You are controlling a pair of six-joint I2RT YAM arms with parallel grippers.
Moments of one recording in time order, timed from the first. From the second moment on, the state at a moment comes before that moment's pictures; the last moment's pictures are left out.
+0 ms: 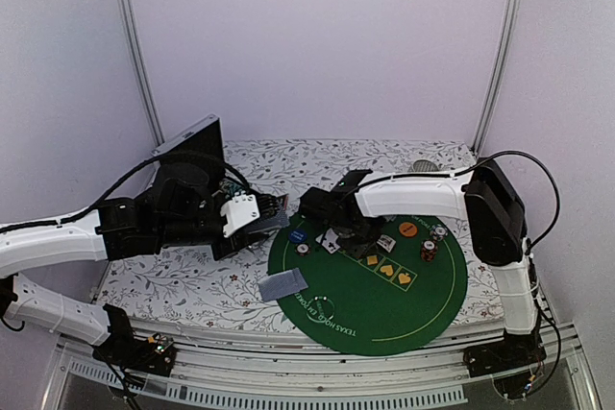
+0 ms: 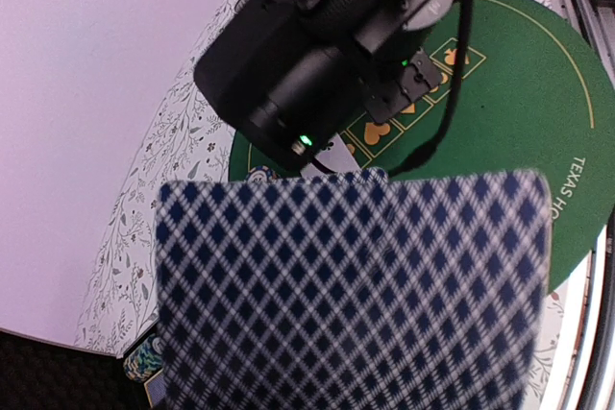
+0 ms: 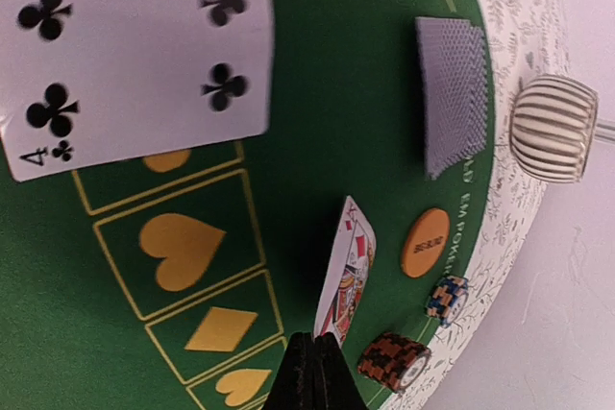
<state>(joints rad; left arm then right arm) -0.96 1.11 0.82 -0.25 -0.07 0.53 0.99 2.17 1.73 -1.16 0.66 0.22</state>
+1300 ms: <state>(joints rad) -0.96 1.11 0.82 -0.25 -0.08 0.53 0.93 2.26 1.81 -0.96 0.17 0.27</state>
